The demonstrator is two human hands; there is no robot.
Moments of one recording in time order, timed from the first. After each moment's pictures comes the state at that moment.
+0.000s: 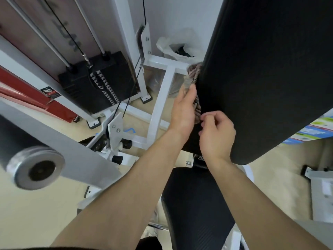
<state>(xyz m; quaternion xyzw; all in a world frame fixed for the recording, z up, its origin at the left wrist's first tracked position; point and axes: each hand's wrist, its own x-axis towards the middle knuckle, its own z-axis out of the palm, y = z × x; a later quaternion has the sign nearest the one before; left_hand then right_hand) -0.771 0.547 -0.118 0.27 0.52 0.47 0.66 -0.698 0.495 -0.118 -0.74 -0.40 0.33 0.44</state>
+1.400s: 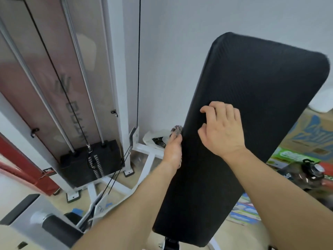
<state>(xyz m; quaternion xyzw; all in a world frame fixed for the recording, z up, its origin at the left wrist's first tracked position) -0.743 0.643 0.118 0.26 0.47 0.48 0.69 -0.613 0.644 0.207 -0.54 -0.77 -0.29 0.18</state>
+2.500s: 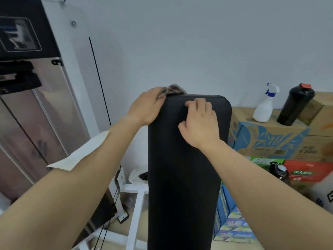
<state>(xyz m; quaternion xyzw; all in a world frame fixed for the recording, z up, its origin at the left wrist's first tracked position) -0.732 0.743 0.375 0.80 0.47 0.35 0.13 -0.562 0.649 0.345 -0.68 -0.66 -0.21 0.24</state>
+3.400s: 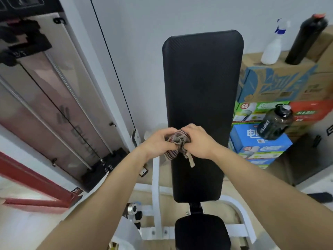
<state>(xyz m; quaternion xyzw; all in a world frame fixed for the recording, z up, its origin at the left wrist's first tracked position) -0.824 0.541 0.226 0.73 0.42 0.16 0.52 -0.643 0.501 0.213 -0.64 -0.69 0.28 0.20</state>
